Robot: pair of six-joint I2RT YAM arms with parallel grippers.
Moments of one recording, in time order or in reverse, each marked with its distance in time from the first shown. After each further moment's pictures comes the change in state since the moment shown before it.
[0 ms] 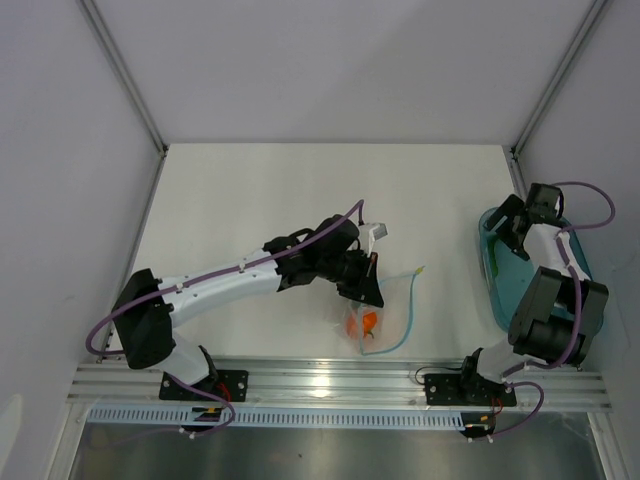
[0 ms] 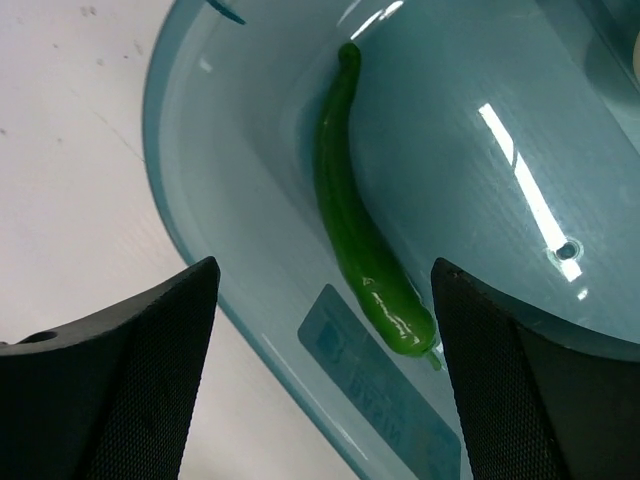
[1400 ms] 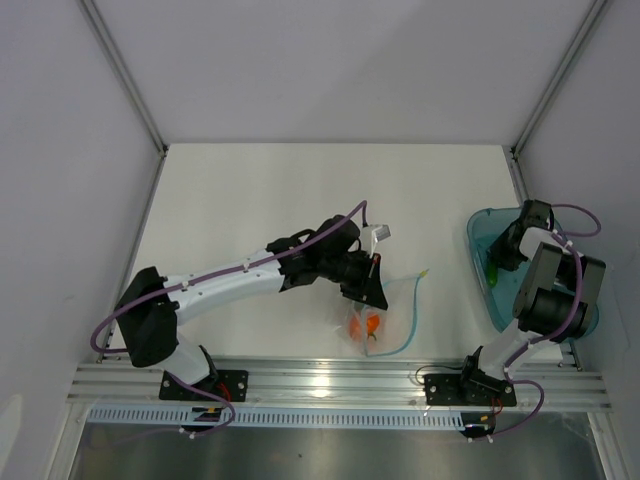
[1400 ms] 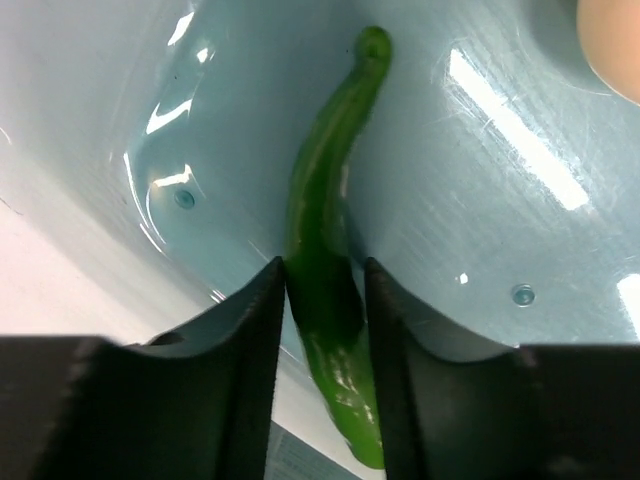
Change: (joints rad) left arm 0.007 0.019 -0.016 0.064 0.072 -0.019; right arm -0.036 0.181 -0.071 0.069 0.006 -0.015
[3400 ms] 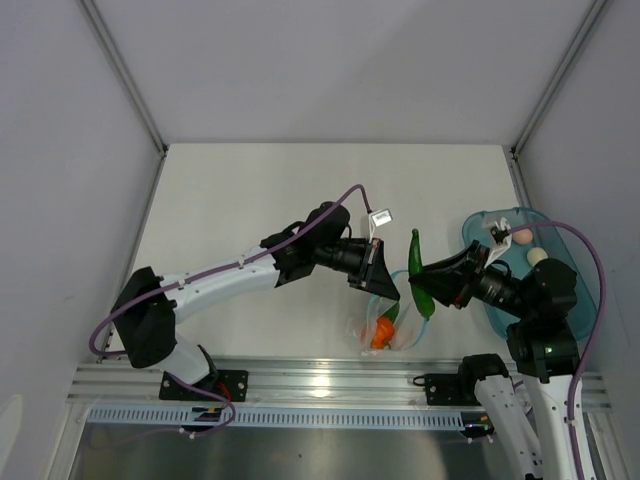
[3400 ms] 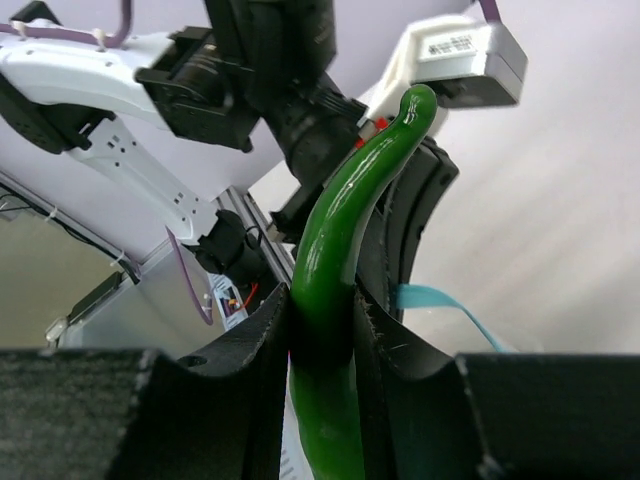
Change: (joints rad) left arm 0.050 -0.014 -0.018 0.252 0.235 -0.135; right arm 0.492 -1.232 -0.163 -0.023 -0.987 0.089
